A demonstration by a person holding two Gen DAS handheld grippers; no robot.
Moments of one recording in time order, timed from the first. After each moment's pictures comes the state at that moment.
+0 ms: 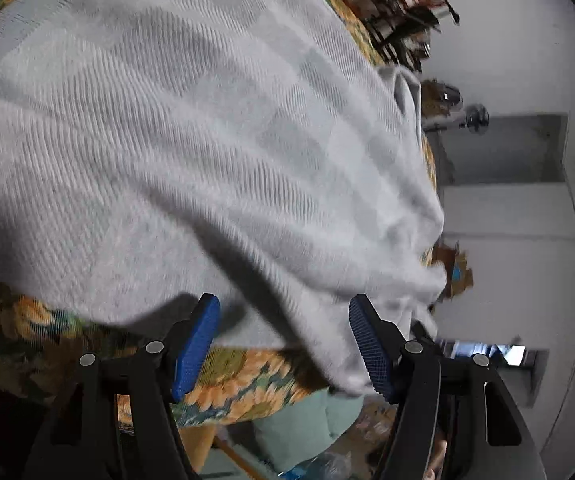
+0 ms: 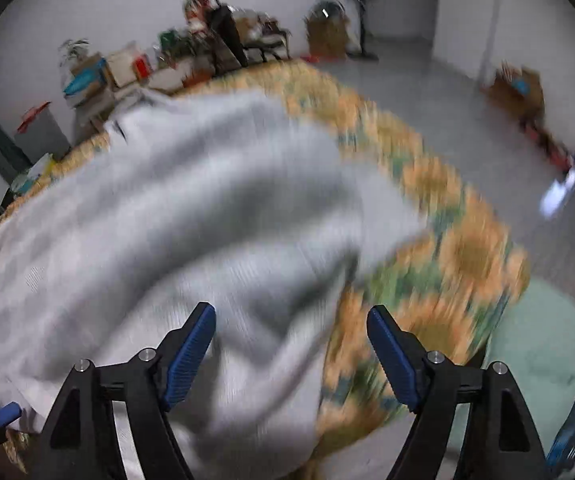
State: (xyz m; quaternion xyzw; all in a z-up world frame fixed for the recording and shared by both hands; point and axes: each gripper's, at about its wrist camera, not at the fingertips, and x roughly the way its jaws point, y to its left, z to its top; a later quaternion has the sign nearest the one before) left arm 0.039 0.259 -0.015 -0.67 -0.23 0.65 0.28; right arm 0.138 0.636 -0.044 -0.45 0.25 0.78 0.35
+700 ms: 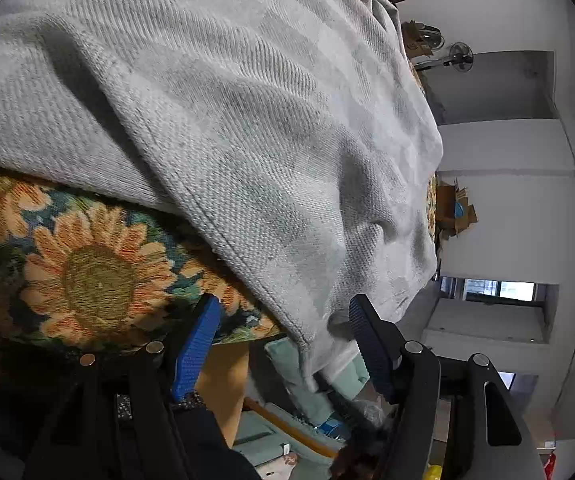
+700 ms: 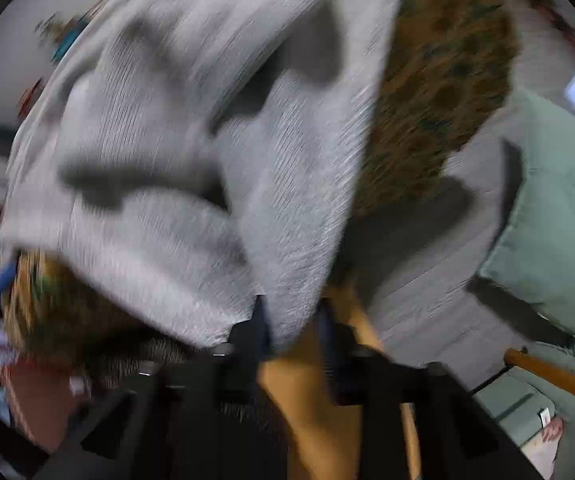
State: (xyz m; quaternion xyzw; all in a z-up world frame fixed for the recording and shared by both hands) left arm 0.086 0.249 -0.028 -0.69 -0.17 0.61 0.34; right arm 0.273 0.542 -0.113 -0.51 0.39 0.71 0.30
